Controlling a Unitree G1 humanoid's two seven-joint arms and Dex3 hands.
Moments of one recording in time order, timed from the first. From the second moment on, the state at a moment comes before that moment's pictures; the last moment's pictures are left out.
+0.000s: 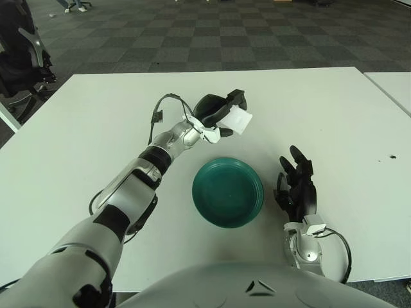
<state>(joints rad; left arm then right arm) -0.76 0.19 -0.53 0.80 0.63 -0.66 0.32 0.41 0.11 0.06 0.03 -0.07 -0.49 -0.20</state>
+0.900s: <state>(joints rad) -0.46 0.46 -0.51 0.13 0.30 -0.66 -0.34 0.41 0.11 0.04 0.03 -0.07 -0.48 -0.19</state>
